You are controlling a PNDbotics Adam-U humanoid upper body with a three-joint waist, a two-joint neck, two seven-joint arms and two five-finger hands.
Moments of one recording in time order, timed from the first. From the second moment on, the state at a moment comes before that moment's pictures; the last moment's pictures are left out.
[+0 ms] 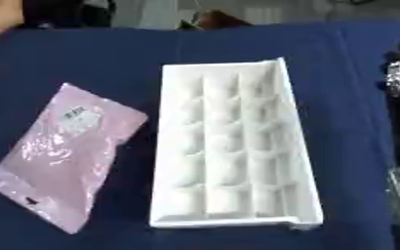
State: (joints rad) left arm -0.34 0.35 0.11 -1.80 -0.09 -0.01 0.34; right arm -0.28 -0.34 -0.07 -1.93 0.11 0.26 -0.25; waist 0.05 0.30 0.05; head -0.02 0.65
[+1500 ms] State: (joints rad) left arm -0.38 0.80 0.02 -1.90 -0.51 -0.10 -0.20; right arm -0.27 -0.34 -0.07 -1.93 0.11 0.26 -0.25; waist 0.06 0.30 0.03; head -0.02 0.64
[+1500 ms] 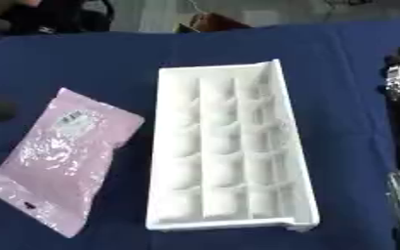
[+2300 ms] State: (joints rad) left arm -0.55 0.98 -0.11 -1.86 -0.62 -0.19 -0.39; right arm -0.27 -0.34 -0.07 -1.93 0.11 0.26 -0.24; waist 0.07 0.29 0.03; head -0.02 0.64
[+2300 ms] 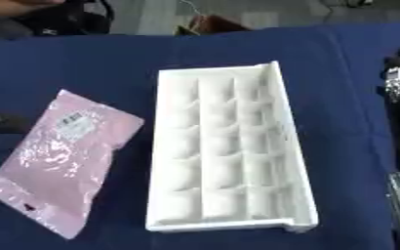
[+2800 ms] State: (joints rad) left arm -0.64 0.96 -0.21 -1.75 -0.68 -0.27 -0.49; right arm -0.27 -0.35 -0.07 -1.92 0.11 0.26 -0.24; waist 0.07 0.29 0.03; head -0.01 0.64
